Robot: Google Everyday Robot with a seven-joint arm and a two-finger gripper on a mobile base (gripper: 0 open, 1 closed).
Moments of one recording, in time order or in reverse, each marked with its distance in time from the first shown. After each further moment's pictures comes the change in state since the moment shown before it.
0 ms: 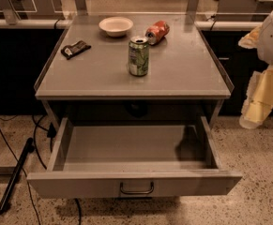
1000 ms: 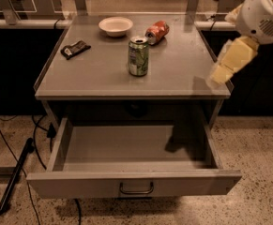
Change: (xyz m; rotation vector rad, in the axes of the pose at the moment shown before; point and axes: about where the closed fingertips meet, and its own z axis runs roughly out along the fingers) arm -0.041 -0.079 0.015 0.108 -0.215 0.116
